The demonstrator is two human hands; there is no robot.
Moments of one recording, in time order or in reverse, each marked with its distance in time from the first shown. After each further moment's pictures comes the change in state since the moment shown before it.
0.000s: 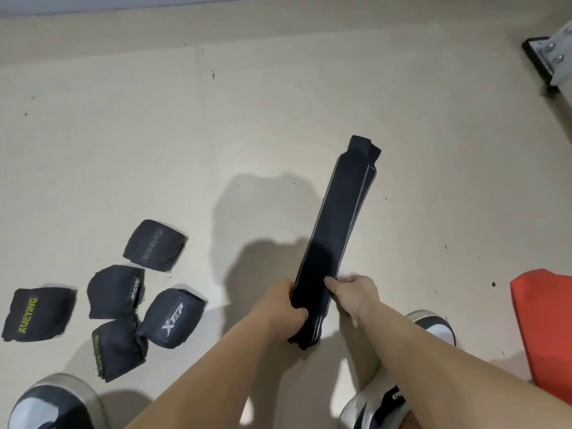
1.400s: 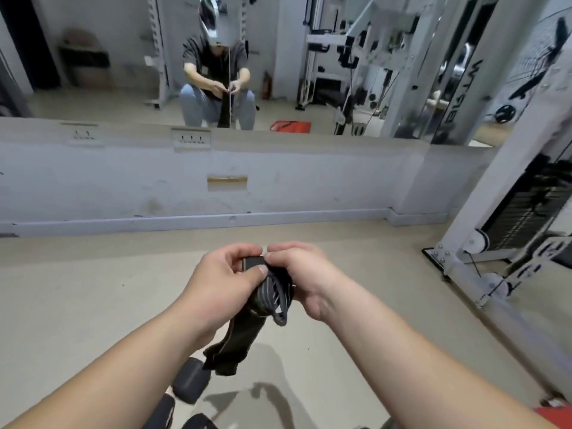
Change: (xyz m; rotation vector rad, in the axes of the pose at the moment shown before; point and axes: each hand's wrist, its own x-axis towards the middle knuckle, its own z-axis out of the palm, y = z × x) left_hand -0.377 0.142 -0.182 -0.551 0.621 0.742; right_hand -0.414 -0.245 -0.114 0.376 -0.409 -0.712
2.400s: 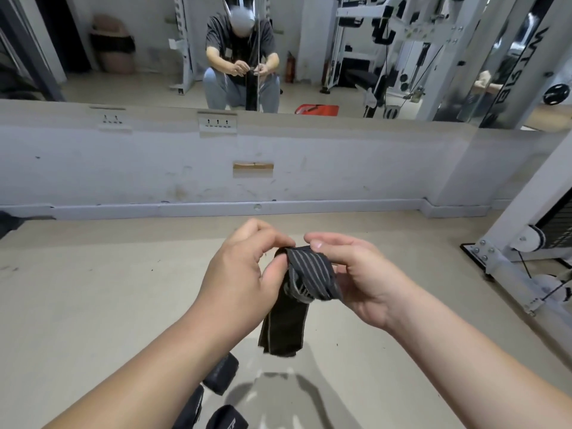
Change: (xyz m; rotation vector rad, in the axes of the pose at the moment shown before) left_hand 0.016 -0.013 -0.028 0.458 0.135 0.532; right_hand 0.011 -0.001 -0.009 0.192 -0.141 -0.047
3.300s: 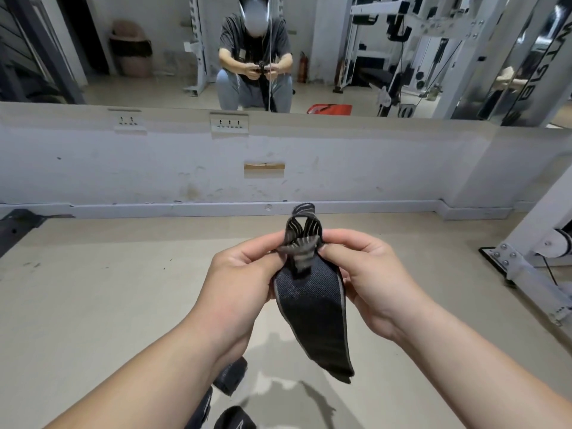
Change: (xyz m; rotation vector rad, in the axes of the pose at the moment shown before) left_hand -0.002 0.024 -0.001 -0.865 -0.051 -0.571; right_hand -0.002 0.006 0.008 -0.052 0.023 -0.173
